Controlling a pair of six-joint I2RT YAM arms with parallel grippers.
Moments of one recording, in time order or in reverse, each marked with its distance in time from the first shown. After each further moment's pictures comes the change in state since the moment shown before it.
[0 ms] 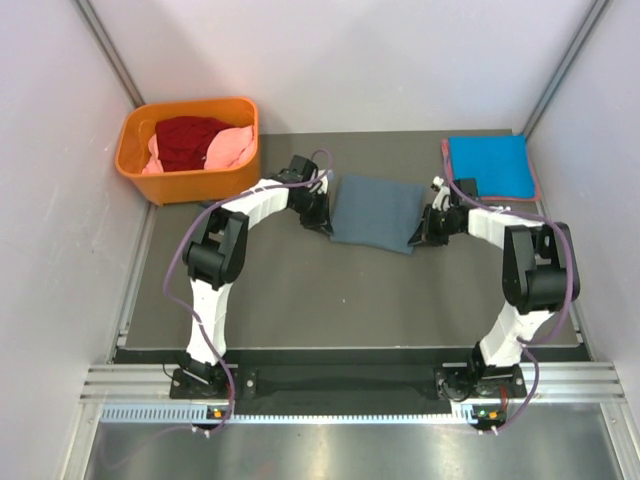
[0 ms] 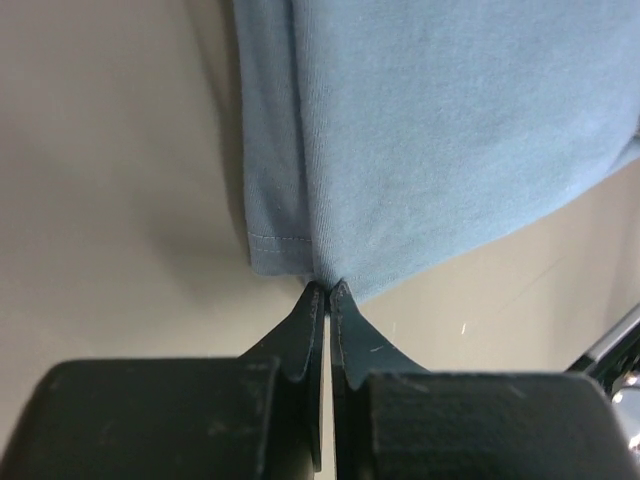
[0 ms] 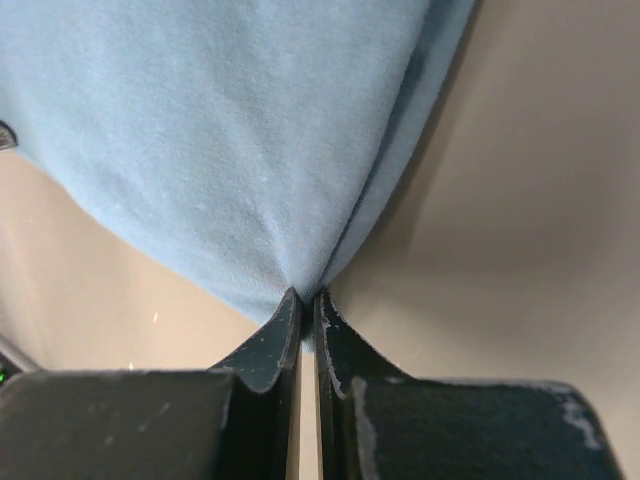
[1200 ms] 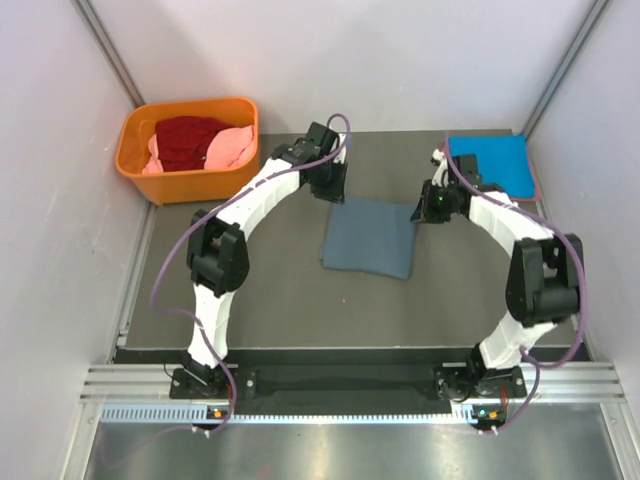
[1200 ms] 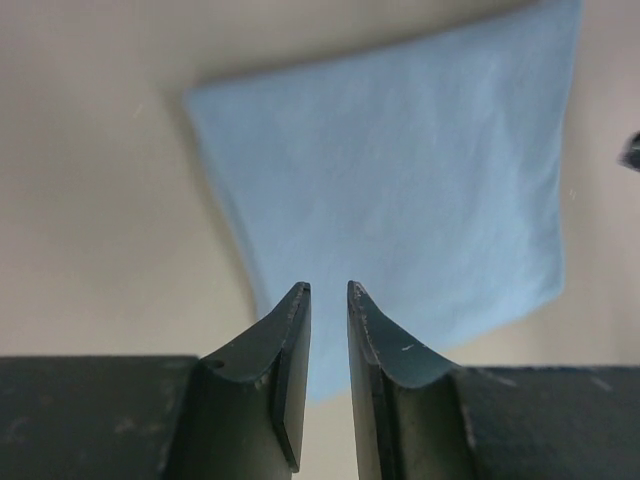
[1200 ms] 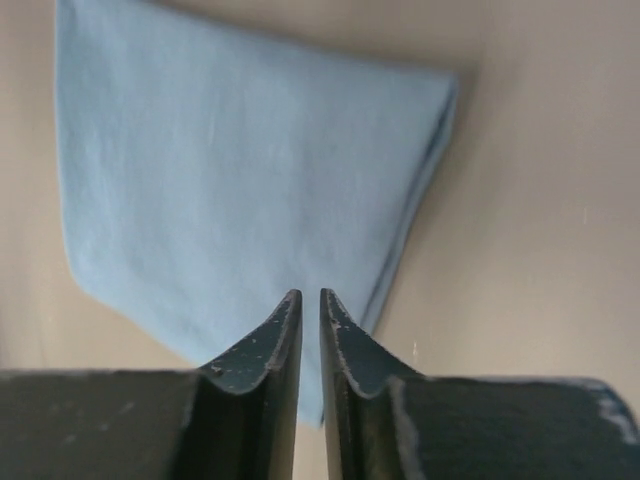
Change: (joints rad) left arm -0.116 -0.099 0.297 -0.267 -0.305 0.044; right arm 0.060 -0.171 0.103 -0.143 0.156 0.010
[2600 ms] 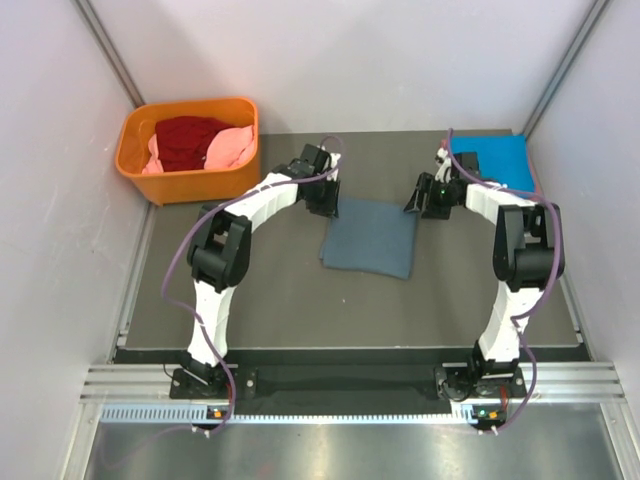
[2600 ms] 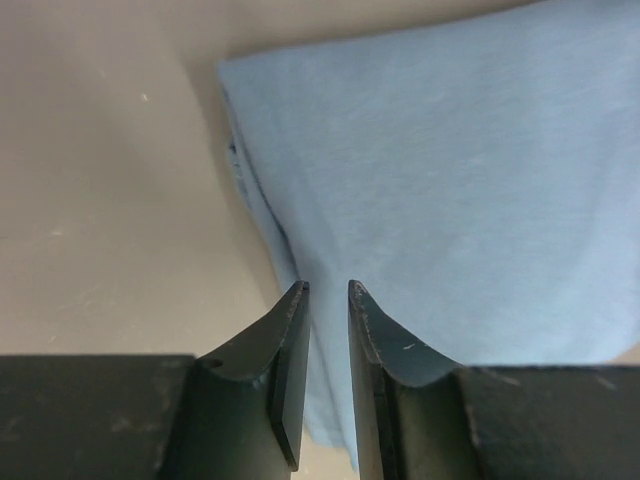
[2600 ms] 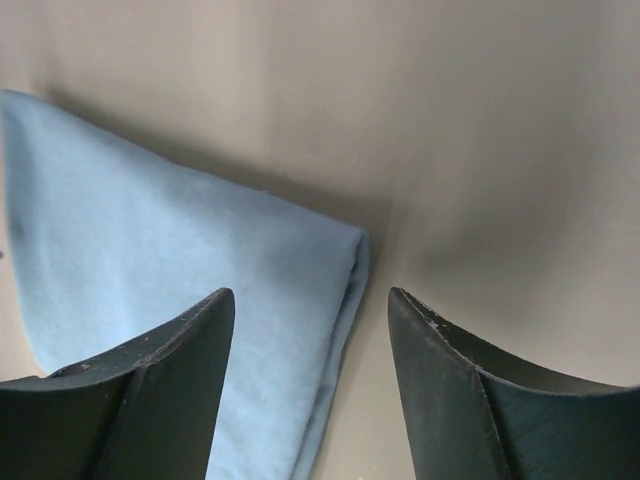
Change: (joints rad) left arm 0.049 0.051 -0.219 0.269 0.060 0.009; right arm -0.087 0.314 0.160 0.133 -0.096 0.008
